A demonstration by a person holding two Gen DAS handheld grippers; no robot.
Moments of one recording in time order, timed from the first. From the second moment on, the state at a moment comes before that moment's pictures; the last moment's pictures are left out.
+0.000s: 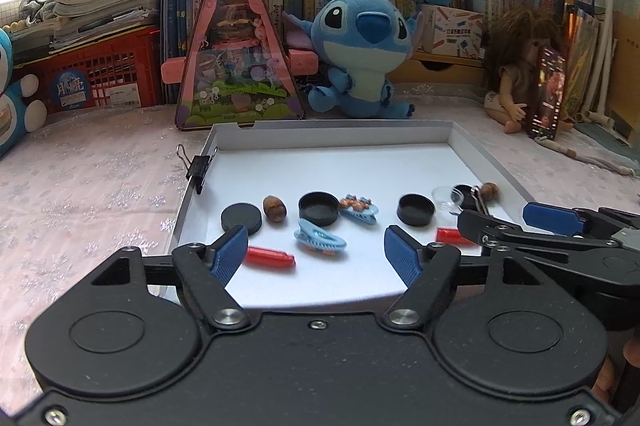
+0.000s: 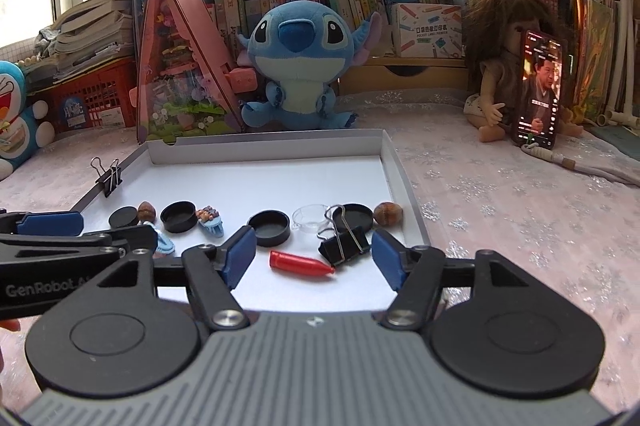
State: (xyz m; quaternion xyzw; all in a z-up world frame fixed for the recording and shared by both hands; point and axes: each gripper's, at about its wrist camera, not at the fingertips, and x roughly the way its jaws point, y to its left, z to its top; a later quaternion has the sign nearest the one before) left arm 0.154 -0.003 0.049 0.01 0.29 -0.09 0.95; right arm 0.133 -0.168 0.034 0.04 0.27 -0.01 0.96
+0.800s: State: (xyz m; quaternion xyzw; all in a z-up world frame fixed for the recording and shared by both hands) left arm 0.099 0.019 0.021 0.01 0.32 -0.07 0.94; right arm 0.084 -0.156 0.015 0.01 0.29 -0.02 0.96
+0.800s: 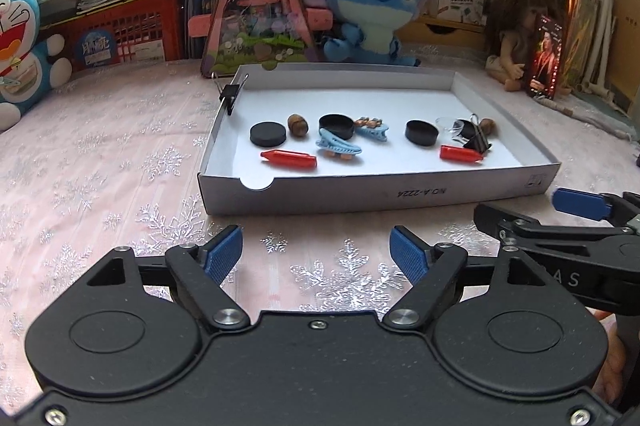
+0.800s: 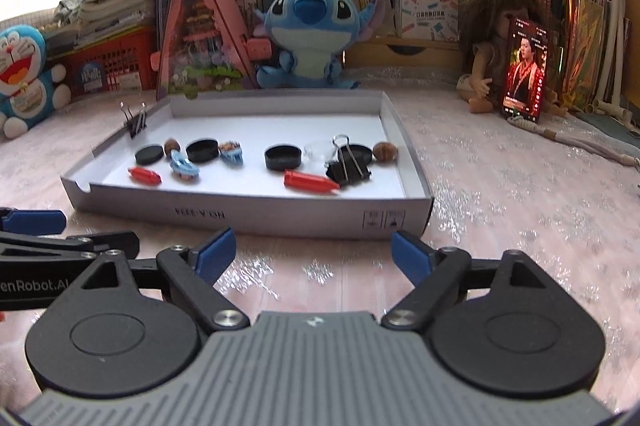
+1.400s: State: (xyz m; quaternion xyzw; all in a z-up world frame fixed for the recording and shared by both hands) left arm 0.116 0.026 0.000 0.01 0.32 -0.03 0.95; right arm 0.098 -0.158 0.004 0.02 0.33 -0.02 0.94
